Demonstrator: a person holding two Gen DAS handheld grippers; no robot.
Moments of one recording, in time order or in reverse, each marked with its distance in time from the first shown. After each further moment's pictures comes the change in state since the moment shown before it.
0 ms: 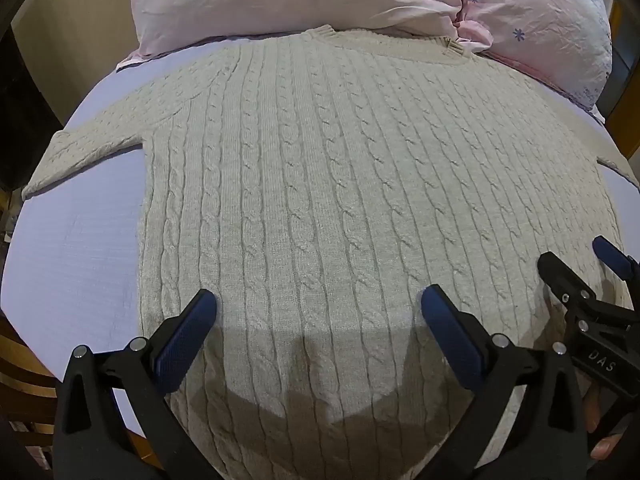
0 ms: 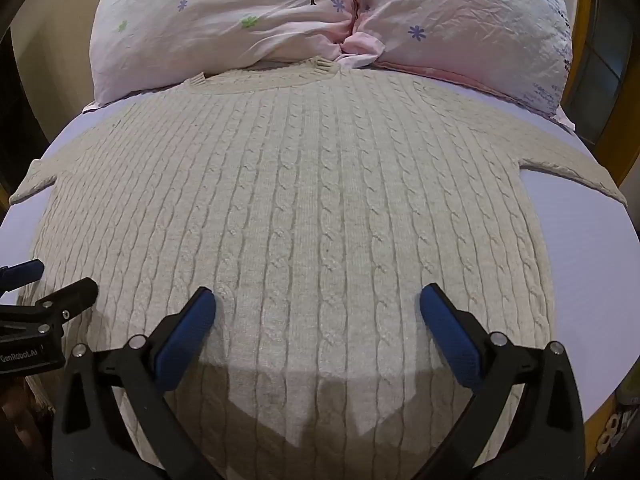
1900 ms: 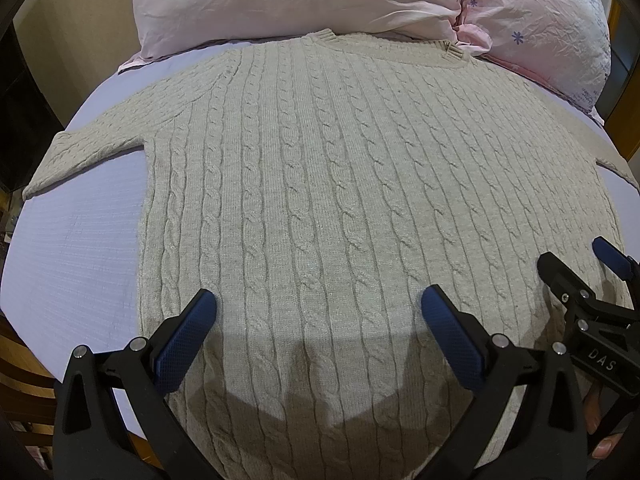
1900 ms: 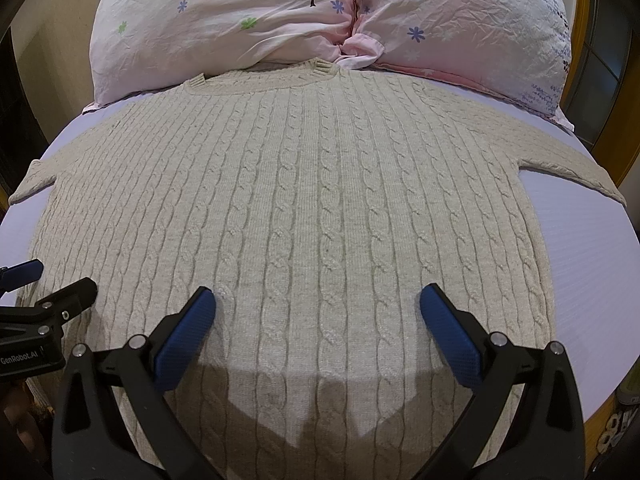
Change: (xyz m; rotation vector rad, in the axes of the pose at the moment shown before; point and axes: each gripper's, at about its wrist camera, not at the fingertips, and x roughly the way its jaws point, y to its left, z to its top) left arm 0.000 0.000 0.000 -0.001 -0.010 -0.001; right arm -0.001 -0.001 -0.001 -0.001 -0.003 -0.001
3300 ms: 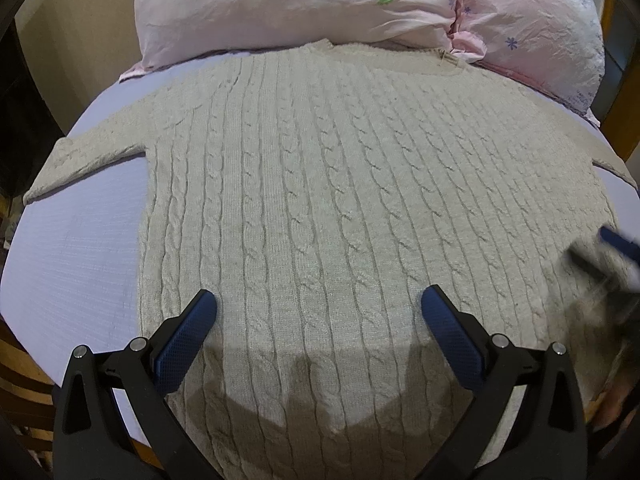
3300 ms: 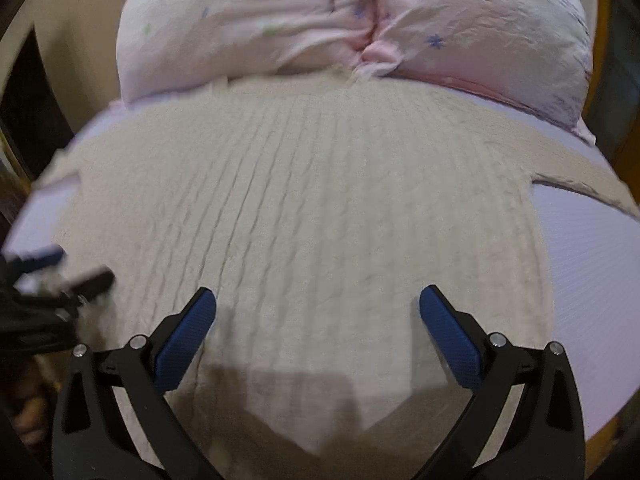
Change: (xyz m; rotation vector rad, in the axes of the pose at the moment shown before) left arm -0.009 0.001 -0.003 0.011 -0.054 -0.004; right arm -0.022 -0.060 0.011 0.042 -0.079 0.146
